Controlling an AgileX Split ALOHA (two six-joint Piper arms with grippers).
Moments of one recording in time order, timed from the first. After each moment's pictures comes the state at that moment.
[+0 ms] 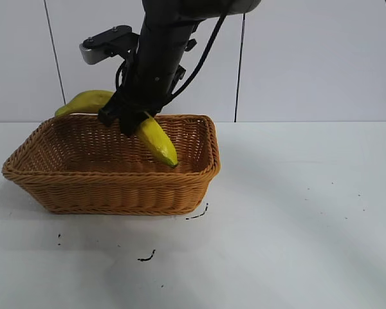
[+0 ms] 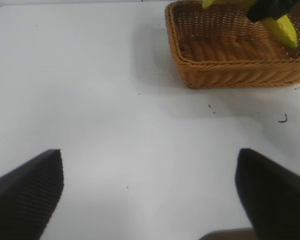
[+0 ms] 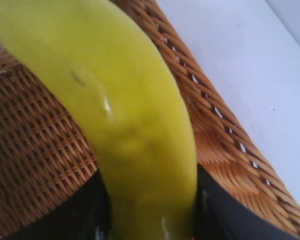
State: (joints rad) left arm -0.02 0.00 -0.50 -0.07 1.07 0.06; right arm 0.63 2.42 -2.12 -0.02 0.77 -0.38
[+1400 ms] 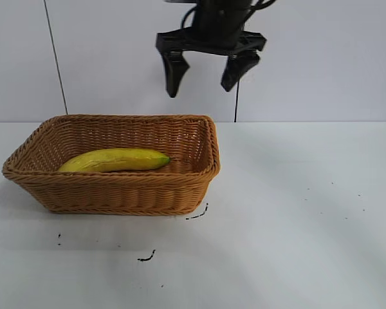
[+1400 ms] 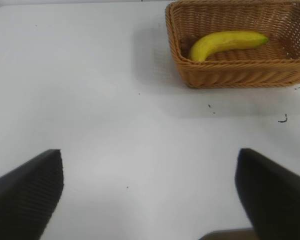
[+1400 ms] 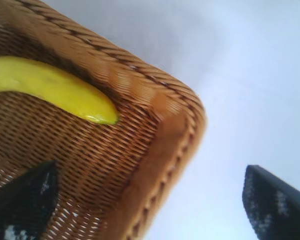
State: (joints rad) left arm -0.02 0.00 -0.50 -0.07 1.07 0.06; right arm 0.18 2.24 -2.13 0.06 1.20 -0.03
